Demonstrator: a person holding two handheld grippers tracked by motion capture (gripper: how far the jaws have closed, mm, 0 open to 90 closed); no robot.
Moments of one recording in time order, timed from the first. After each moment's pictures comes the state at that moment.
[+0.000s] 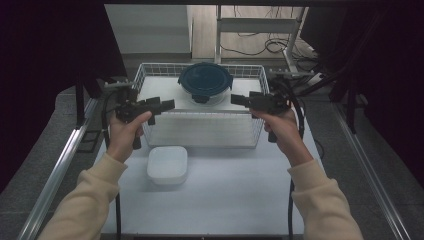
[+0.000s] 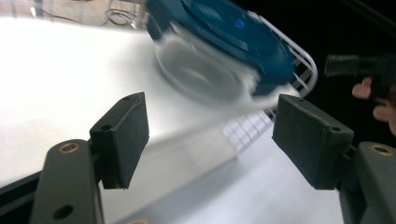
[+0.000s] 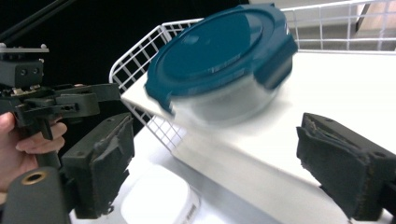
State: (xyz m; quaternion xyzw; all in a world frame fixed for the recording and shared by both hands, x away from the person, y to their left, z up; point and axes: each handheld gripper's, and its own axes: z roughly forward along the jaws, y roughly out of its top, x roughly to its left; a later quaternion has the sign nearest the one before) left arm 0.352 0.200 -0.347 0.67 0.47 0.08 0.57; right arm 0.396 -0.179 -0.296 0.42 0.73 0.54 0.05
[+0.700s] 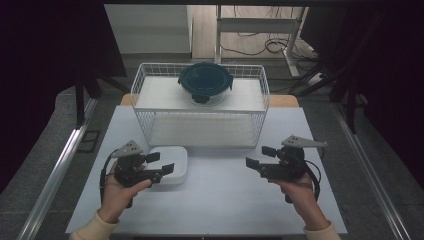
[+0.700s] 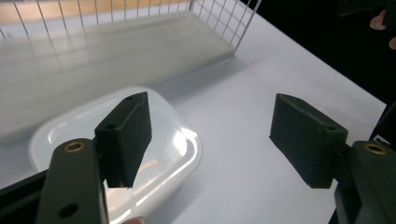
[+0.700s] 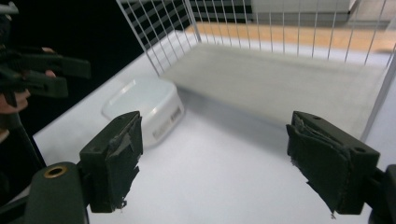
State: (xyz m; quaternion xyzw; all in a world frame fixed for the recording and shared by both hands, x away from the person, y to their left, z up) left arm 0.253 0.186 -0.436 0.75 0.44 0.09 0.49; right arm 0.295 -0.229 -0.400 0.39 0.76 0.51 0.08
